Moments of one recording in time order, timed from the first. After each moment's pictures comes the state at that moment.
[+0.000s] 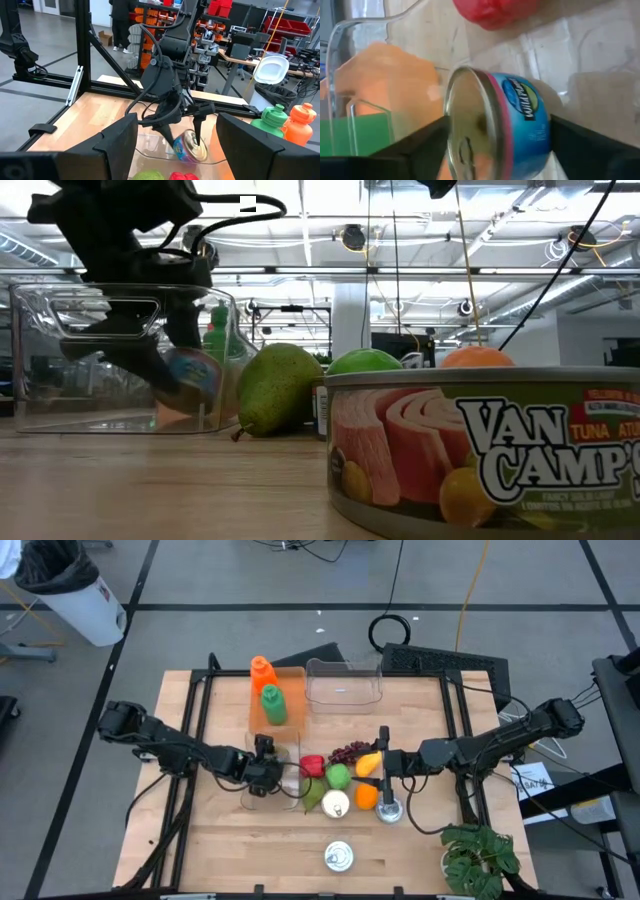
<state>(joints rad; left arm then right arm) -0.24 1.46 0.72 -0.44 -0.51 0.13 0.29 1.16 0.72 0.39 0.27 -0.13</state>
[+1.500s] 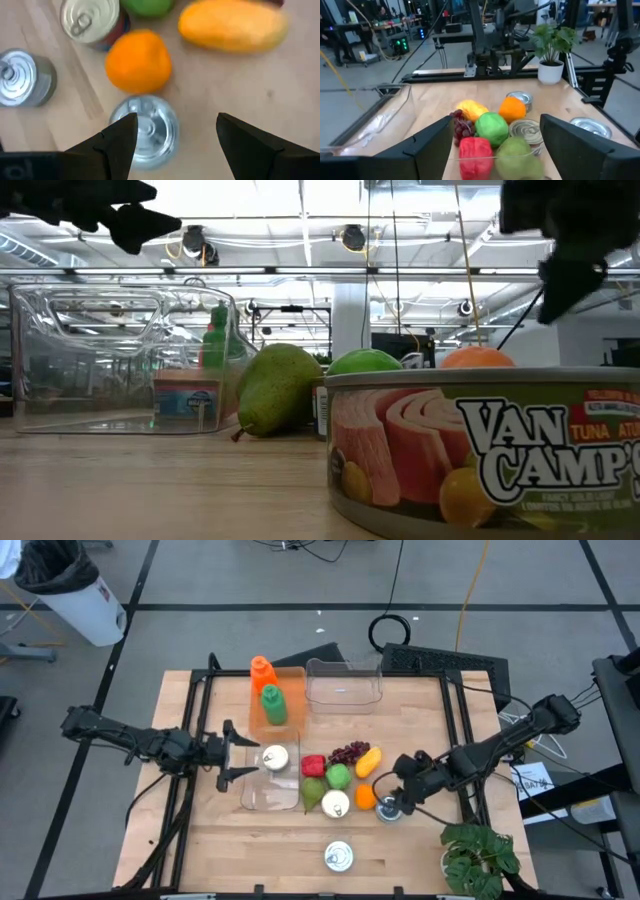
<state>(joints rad) -0.28 0.51 0.34 0.09 -0.26 0.02 0.45 1.17 0.80 -0.73 0.22 0.98</state>
